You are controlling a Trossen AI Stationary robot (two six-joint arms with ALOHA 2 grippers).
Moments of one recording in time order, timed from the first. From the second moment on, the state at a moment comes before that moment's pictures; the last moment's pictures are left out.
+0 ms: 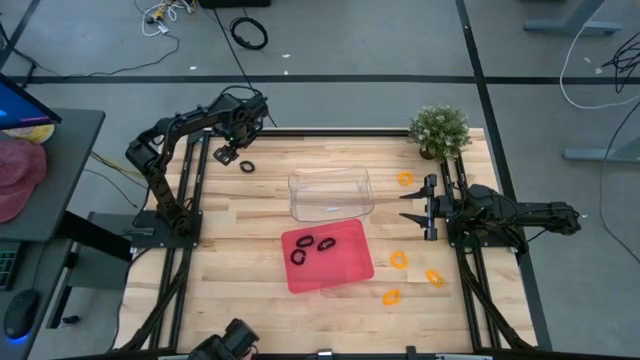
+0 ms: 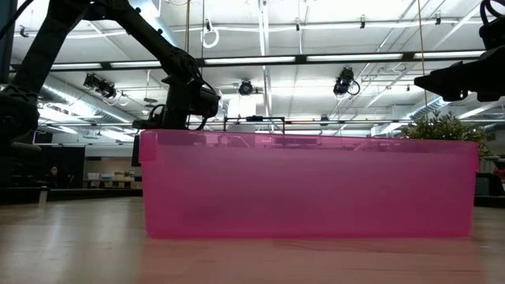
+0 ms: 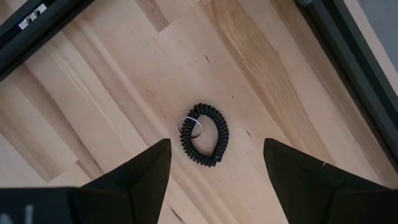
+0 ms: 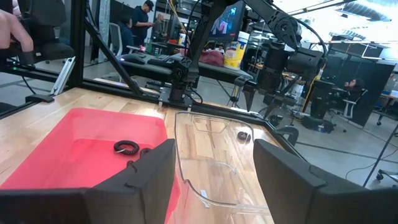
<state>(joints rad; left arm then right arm) 0.85 1.77 1.32 -1.12 -0.19 -1.66 -0.03 0.01 0.02 0.02 0.00 -0.25</state>
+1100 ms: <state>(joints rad) 0.90 1.77 1.14 -0.88 -0.11 -1.67 -0.03 0.01 0.02 0.02 0.00 -0.25</state>
